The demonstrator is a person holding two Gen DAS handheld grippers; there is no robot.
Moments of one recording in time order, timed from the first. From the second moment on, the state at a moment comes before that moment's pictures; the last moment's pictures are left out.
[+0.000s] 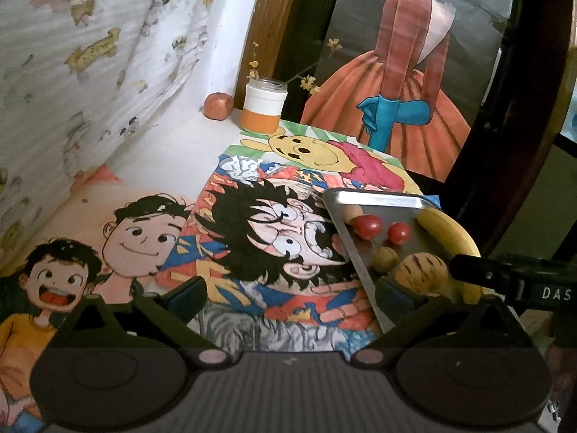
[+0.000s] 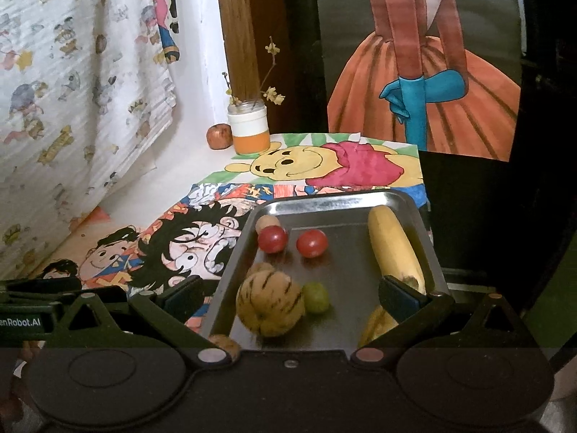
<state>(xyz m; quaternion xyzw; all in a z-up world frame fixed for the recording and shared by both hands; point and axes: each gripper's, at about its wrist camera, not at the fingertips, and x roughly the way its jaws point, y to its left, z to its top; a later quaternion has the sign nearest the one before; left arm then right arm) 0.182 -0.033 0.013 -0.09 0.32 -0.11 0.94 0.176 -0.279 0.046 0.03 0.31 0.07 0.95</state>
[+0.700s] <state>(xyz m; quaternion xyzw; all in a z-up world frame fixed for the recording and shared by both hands) 0.154 -0.048 -0.004 -0.08 0.33 -0.12 0.93 0.144 -0.287 0.036 0.04 0.30 0.05 0.95</state>
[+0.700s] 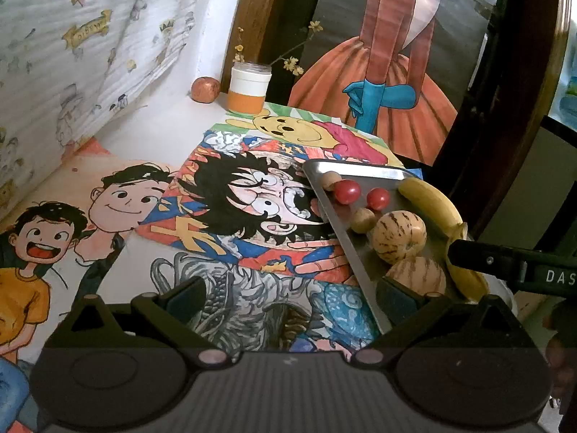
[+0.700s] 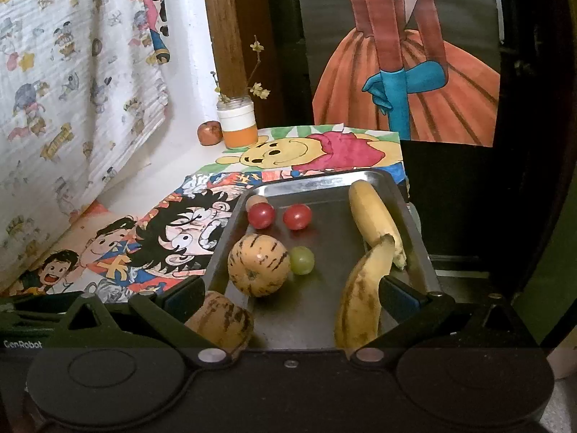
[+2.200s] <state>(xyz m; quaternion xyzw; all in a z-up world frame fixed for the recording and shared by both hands) 0.127 -0.022 -0.016 -0.09 0.33 -0.12 0.93 0.112 -0.288 0.027 0.04 0.30 0.04 0.95</state>
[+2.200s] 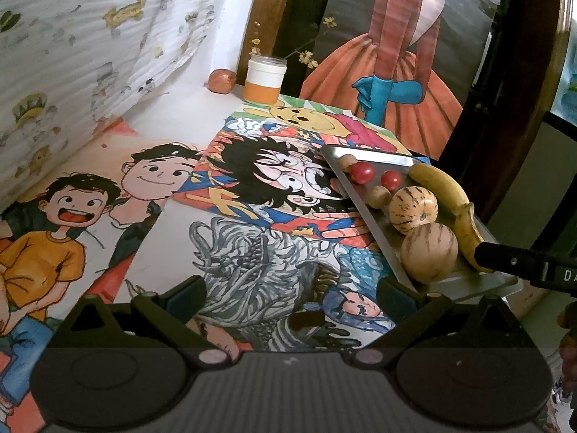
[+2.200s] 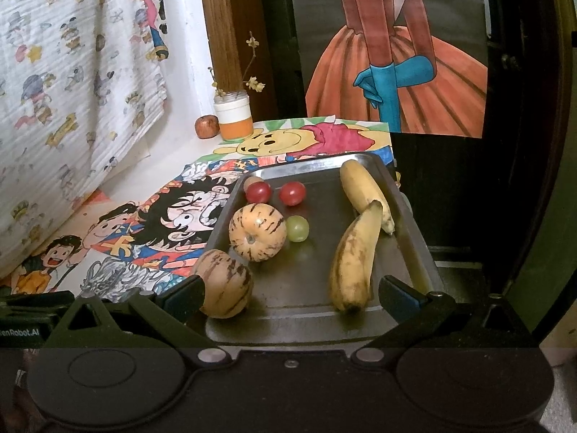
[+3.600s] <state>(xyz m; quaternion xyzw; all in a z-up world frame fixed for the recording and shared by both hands) 0.056 -0.055 0.000 -0.07 0.26 -0.16 0.95 0.020 -0.289 0.013 0.03 0.25 0.02 0.97</state>
